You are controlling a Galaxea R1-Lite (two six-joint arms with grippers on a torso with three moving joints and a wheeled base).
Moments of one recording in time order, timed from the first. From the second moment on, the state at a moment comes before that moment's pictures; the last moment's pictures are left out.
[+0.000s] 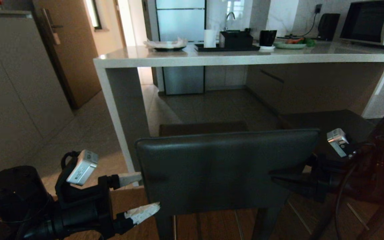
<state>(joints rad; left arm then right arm) -0.37 1.70 -0.13 -1.52 -0.75 -0.15 0.11 1.69 -0.37 -1.04 0.89 -0.15</state>
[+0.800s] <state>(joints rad) -0.19 1.62 -0.01 -1.52 -0.70 -0.15 -0.05 1.60 -0.26 -1.03 0.95 -0.15</state>
